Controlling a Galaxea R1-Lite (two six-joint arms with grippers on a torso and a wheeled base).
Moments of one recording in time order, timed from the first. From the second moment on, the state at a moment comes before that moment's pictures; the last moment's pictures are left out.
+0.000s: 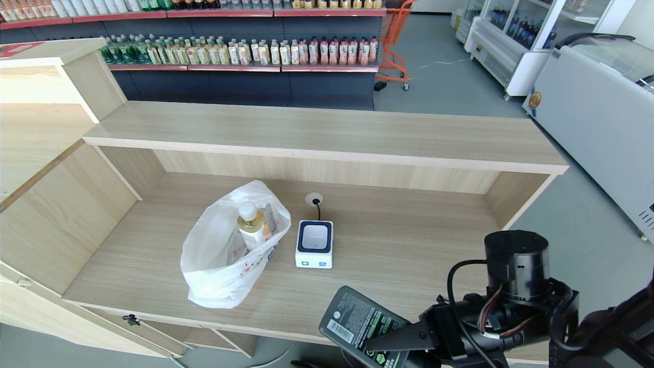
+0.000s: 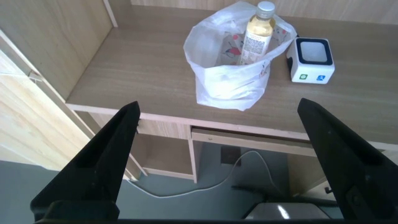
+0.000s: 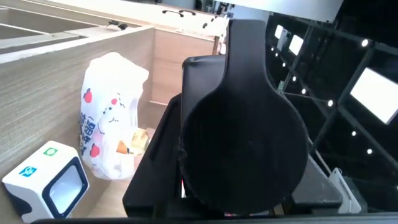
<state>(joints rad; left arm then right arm) 0.00 0.00 0.00 0.00 0.02 0.00 0.60 1.84 -0.43 -1.06 1.02 -2.38</state>
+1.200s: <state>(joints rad) 0.00 0.00 0.00 0.00 0.02 0.00 0.34 1.55 -0.42 -0.99 0.78 -0.96</state>
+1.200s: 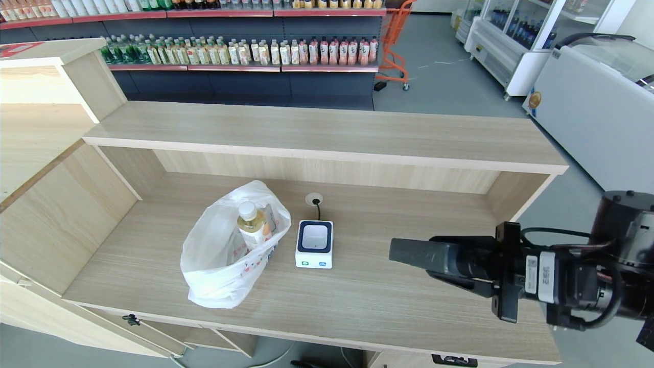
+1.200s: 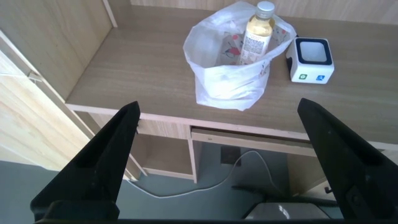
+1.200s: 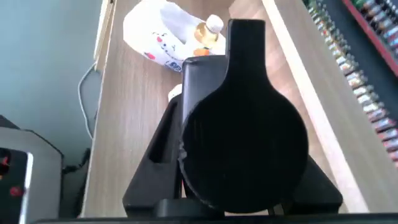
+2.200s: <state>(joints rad) 0.00 0.00 0.00 0.00 0.02 0.00 0.33 1.55 -0.63 -0.64 0.14 0.71</state>
